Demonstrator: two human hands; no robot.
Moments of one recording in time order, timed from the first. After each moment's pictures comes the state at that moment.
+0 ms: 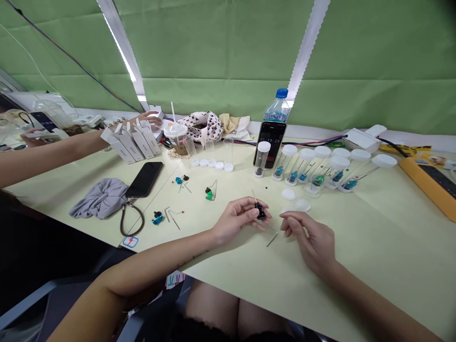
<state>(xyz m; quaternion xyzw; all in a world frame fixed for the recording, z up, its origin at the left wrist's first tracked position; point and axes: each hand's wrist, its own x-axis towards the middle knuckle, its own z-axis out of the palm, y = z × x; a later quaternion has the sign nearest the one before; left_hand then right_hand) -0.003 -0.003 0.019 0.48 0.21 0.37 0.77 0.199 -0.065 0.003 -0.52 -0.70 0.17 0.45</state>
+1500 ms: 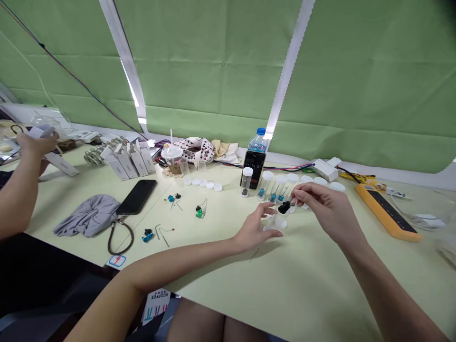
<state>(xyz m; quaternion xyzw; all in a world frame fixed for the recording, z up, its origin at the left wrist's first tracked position) 0.076 0.016 0.018 0.71 0.25 0.39 0.53 0.249 -0.025 0.125 -0.55 -0.66 0.20 0.47</state>
